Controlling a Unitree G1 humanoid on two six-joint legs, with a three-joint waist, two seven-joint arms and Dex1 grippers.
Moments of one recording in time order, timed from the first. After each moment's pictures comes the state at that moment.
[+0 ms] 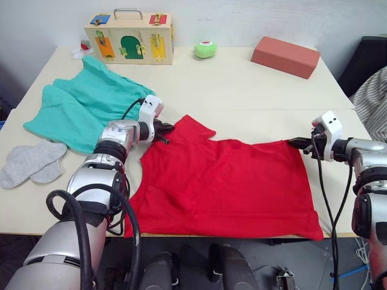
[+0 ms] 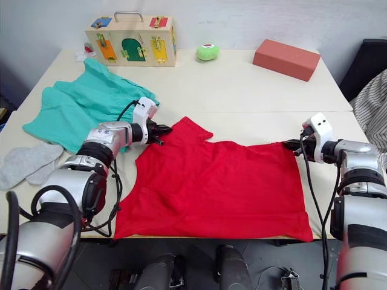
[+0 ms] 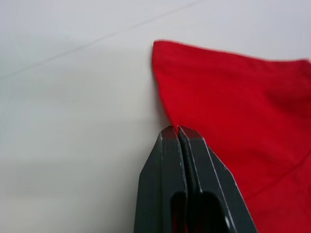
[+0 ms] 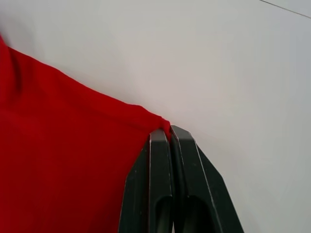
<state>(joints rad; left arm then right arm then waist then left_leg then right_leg) -1.25 0.35 0.09 1.31 -0.03 0.25 -0.74 -1.00 -0.78 -0.10 1.28 0.04 0.01 1.15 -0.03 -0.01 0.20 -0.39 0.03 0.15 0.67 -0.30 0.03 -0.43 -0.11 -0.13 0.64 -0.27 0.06</state>
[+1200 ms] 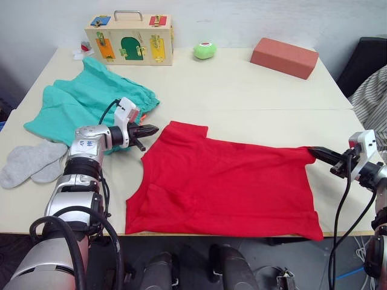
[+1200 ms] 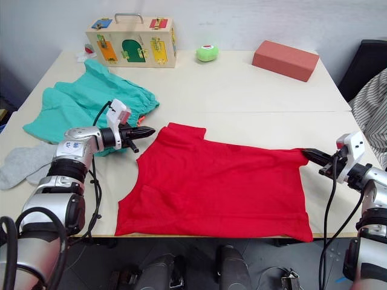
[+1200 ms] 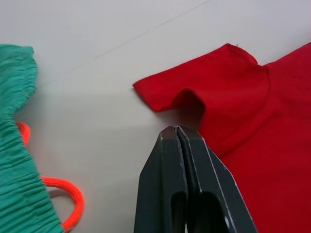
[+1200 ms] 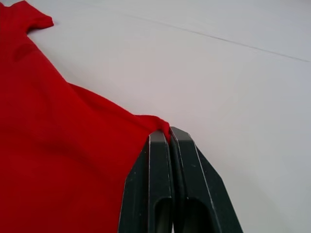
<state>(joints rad) -0.98 0.51 0.10 0.95 -0.08 0.19 -0.99 -0.60 -0.82 -0.35 0.96 0.31 -0.08 1.20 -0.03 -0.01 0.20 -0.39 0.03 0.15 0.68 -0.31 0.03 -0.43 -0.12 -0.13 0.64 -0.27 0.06</state>
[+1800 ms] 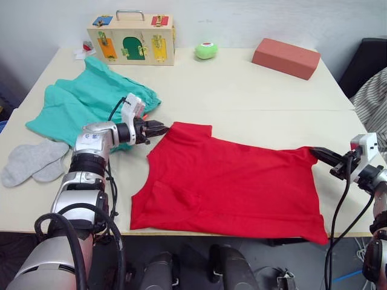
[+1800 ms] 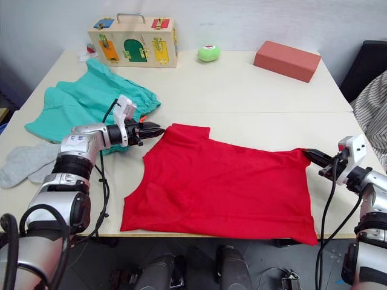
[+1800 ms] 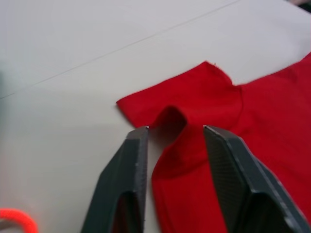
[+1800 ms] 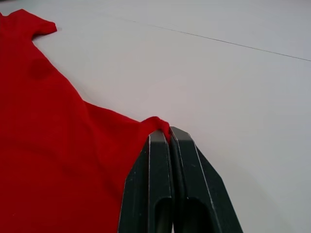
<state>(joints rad) -1.11 0.45 0.10 0.98 -0.14 0.48 -0.97 -0.56 -0.80 -0.34 0.93 0.34 -0.07 1.21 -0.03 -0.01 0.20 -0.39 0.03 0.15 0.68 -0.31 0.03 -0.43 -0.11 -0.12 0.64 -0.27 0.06</state>
